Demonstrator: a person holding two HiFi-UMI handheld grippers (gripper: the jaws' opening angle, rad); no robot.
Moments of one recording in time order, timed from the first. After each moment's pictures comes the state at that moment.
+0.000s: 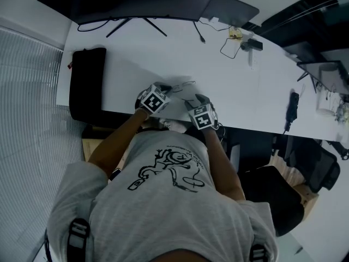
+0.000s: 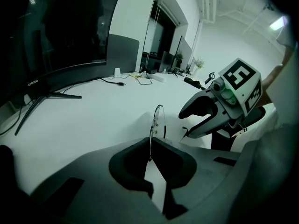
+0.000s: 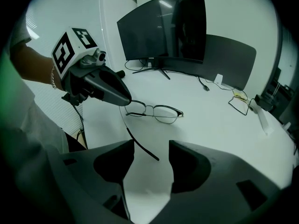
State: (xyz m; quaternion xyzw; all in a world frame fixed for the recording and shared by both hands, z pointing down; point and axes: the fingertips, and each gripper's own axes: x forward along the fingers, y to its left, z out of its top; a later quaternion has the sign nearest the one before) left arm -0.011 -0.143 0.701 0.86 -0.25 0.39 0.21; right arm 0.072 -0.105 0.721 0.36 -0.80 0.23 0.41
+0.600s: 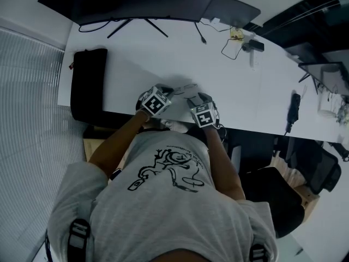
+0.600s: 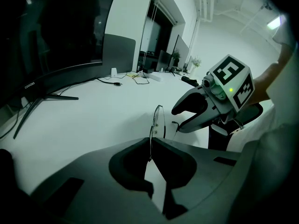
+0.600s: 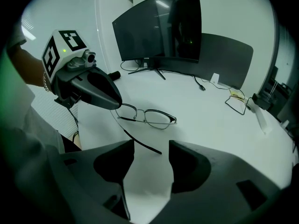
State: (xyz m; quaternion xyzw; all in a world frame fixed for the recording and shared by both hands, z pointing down) left arm -0.007 -0.139 0.699 0.87 -0.23 0.39 0.20; right arm 0.080 -0.120 0.723 0.38 -0.80 0.23 0.41
